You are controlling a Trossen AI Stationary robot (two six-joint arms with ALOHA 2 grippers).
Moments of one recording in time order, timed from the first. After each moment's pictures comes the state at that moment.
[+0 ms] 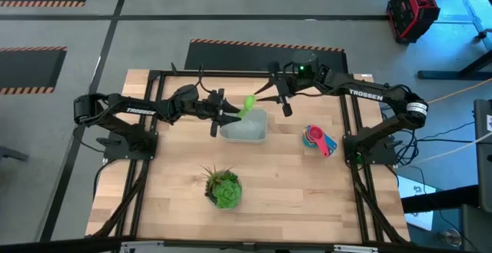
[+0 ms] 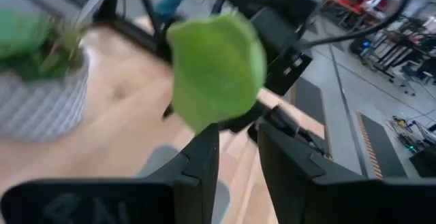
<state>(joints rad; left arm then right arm) 0.33 1.36 0.58 0.75 0.41 -0.17 -0.45 1.46 1.16 -0.02 -0.68 -0.65</state>
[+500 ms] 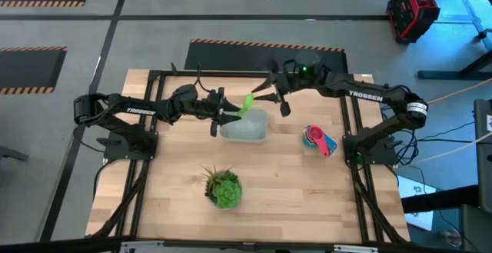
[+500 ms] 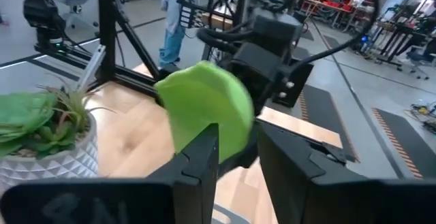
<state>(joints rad) 0.33 1.36 0.58 0.79 0.40 -0.15 -0.42 1.46 1.16 0.11 -0.68 -0.37</state>
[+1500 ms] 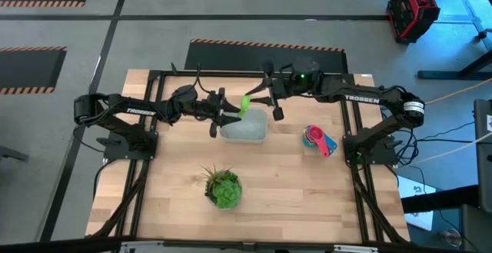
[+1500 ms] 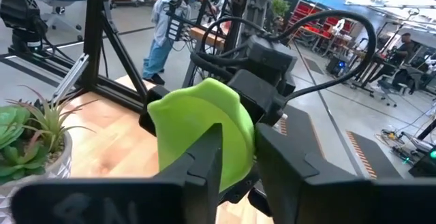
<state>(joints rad) 0.32 1.36 0.57 0.82 0.41 -0.14 -0.33 1.49 1.16 0.24 -0.57 -0.40</state>
